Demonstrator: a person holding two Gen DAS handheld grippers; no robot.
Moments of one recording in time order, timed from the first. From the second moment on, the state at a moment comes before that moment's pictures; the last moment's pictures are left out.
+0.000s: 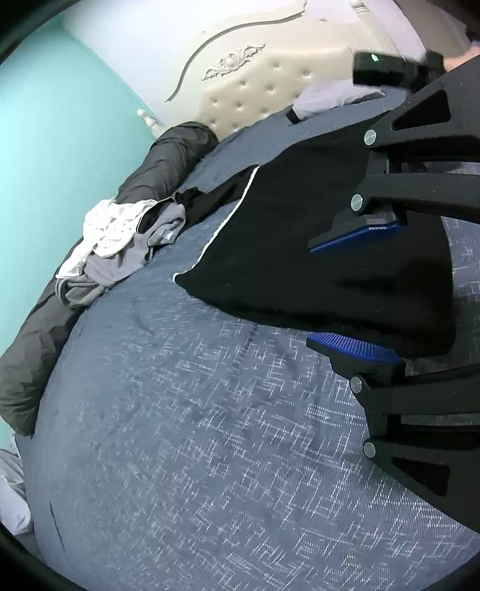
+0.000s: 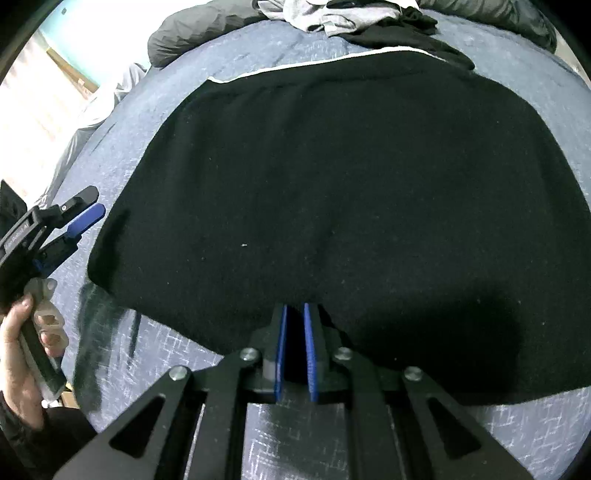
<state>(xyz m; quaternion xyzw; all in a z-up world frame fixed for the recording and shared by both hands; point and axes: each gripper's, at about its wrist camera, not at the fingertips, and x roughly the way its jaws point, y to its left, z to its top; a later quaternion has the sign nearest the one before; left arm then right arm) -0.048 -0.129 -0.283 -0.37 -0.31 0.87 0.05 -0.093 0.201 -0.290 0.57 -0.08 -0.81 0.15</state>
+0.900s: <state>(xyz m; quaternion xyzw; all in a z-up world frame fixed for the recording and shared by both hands) -0.038 -0.142 -0.272 -0.36 -0.32 0.87 0.06 -0.089 0.184 -0.283 0.56 -0.03 -0.82 0.12</state>
